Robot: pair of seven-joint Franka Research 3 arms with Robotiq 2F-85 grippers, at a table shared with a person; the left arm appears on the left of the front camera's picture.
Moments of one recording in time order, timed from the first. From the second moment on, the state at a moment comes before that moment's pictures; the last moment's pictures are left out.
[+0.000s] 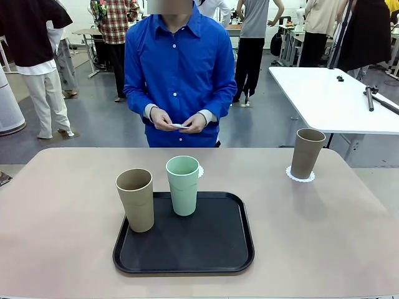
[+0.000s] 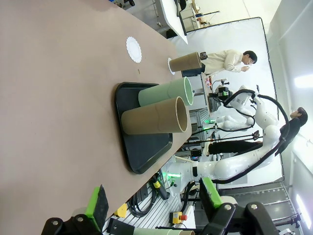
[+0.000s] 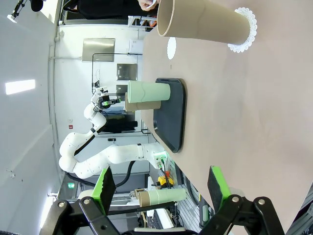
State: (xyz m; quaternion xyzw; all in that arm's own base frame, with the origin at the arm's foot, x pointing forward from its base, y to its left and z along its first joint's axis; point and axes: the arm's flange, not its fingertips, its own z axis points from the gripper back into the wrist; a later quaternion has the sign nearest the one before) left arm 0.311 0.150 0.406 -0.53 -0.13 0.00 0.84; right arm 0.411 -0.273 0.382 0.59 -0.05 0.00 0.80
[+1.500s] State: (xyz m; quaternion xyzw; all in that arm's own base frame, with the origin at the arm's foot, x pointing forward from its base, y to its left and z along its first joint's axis) left arm 0.311 0.150 0.406 -0.53 -0.13 0.00 0.84; right arm 0.419 -0.197 0.489 0.49 -0.06 0.16 0.86
